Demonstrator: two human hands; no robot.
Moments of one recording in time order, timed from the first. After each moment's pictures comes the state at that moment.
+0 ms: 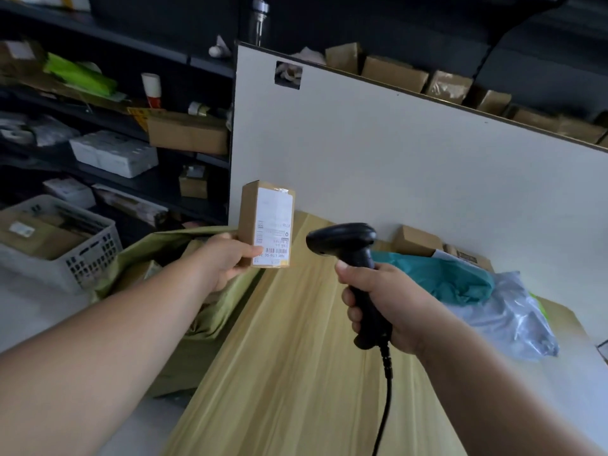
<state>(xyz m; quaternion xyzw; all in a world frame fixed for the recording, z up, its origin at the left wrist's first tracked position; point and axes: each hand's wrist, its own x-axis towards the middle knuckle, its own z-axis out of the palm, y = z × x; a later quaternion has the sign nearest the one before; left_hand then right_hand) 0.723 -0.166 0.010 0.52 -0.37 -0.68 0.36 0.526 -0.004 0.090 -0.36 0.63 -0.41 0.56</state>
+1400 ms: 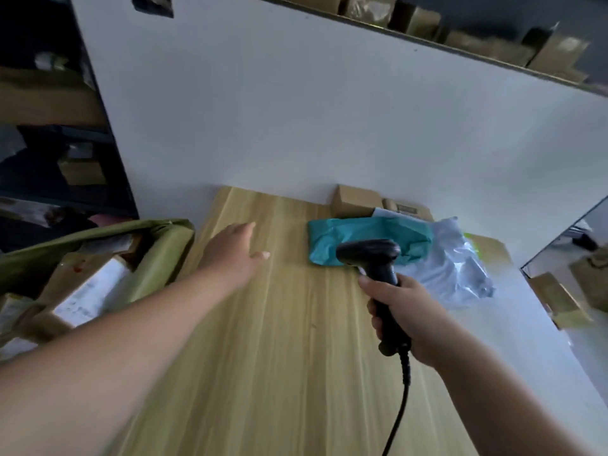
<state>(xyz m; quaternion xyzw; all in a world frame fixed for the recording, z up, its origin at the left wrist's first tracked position) 0.550 -0.194 -0.037 0.49 -0.84 -0.22 0.12 0.369 0.012 0.026 -0.21 0.72 -0.46 0.47</state>
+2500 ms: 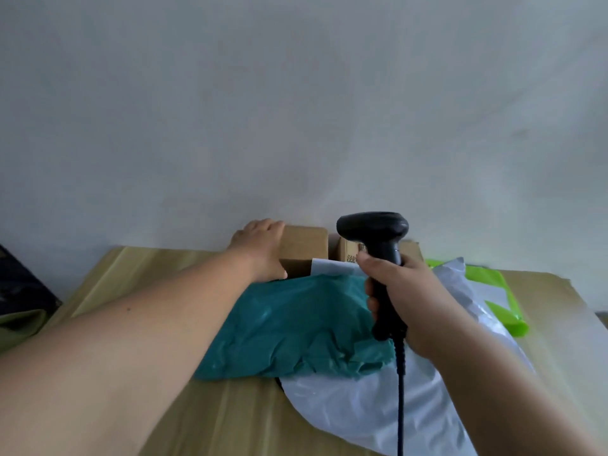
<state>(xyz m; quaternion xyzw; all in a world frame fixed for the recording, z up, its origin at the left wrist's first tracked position) 0.176 -0.318 -0.097 0.43 -0.90 -0.06 -0.07 0.039 -0.125 -0.072 -0.21 0.64 -0.60 0.44</state>
